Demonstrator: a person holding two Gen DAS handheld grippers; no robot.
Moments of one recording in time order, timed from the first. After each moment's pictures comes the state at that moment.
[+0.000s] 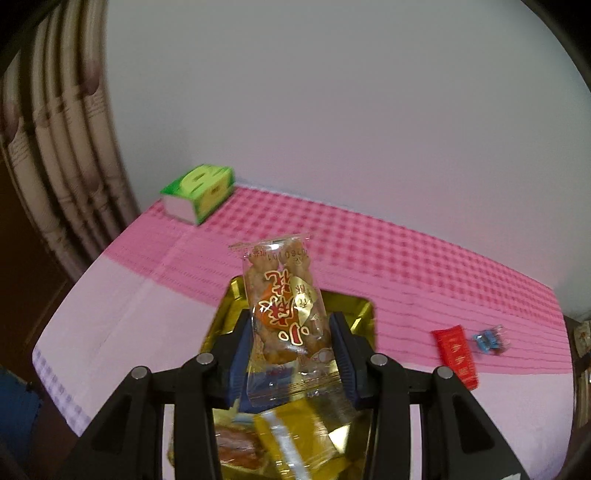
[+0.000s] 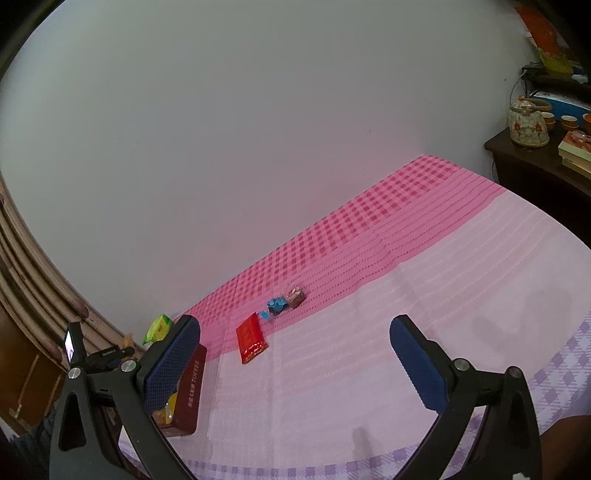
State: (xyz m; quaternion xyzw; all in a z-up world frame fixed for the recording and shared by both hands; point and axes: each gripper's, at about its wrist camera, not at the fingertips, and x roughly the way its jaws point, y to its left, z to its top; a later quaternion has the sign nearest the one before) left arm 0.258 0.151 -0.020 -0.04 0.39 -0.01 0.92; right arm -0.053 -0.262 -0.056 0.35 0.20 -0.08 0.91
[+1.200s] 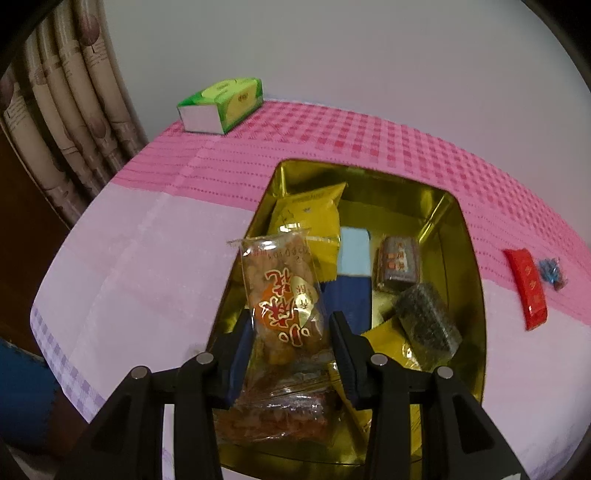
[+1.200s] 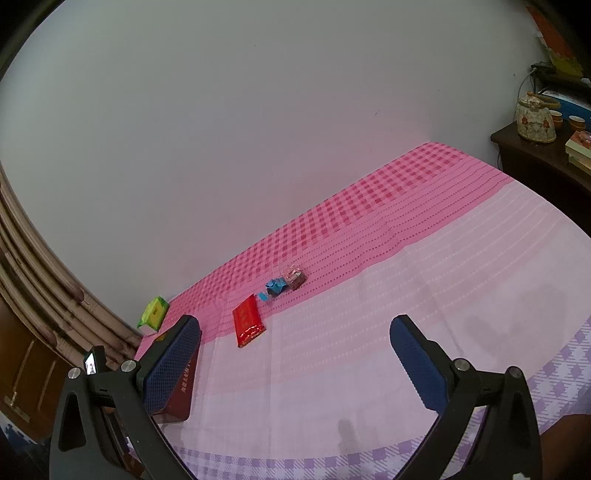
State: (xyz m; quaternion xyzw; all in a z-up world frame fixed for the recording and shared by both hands) left arm 0.253 0.179 -0.115 0.00 0.49 0.02 0.87; right arm -0.043 -0.250 -0.062 0.34 0.23 -0.07 0.91
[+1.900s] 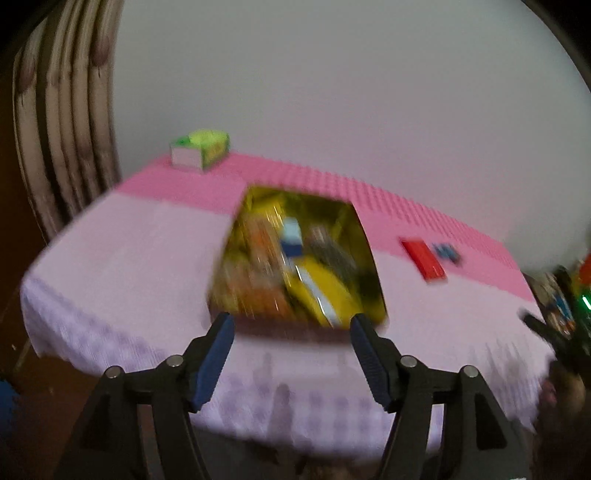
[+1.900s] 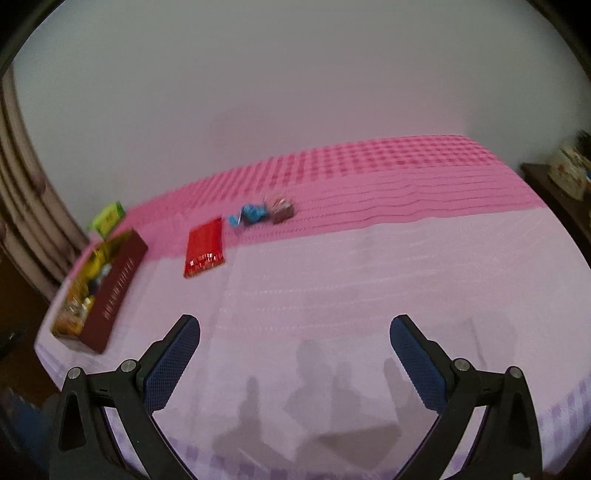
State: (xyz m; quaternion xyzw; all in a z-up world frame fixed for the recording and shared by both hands) left arm 0.079 0.209 -0.073 -0.06 0.38 -0.12 0.92; right arm 0.039 -0.201 -0.126 0.16 0.35 -0.06 0.92
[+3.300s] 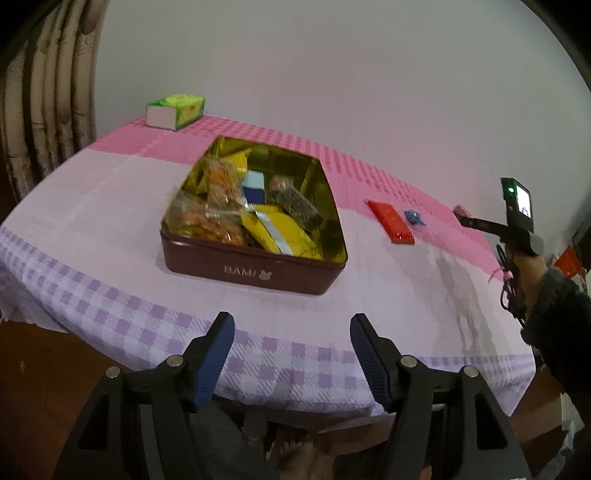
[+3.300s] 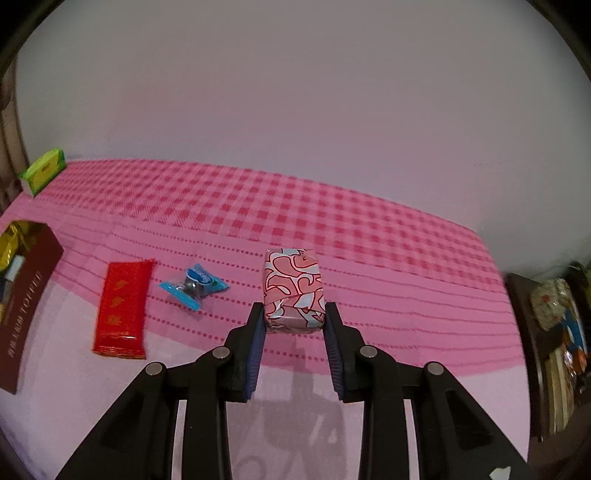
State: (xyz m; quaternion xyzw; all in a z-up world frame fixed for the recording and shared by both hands) left arm 0.058 0.192 -0.092 -0.10 0.40 -0.15 0.90; right arm 0.191 -0.214 -0.086 -0.02 0.40 -0.13 0.91
